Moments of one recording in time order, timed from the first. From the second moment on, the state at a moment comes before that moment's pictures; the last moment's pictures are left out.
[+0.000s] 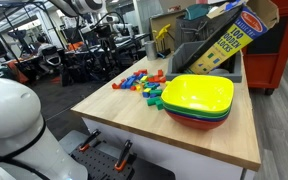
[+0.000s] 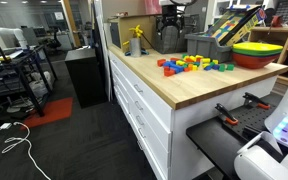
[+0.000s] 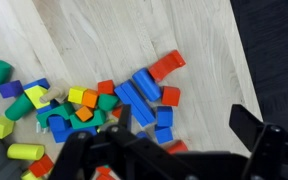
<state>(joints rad) 0.08 0.06 0.18 -1.99 0.02 1.98 0.64</state>
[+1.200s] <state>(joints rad) 0.15 0.23 0.13 -1.94 0.04 2.04 0.76</state>
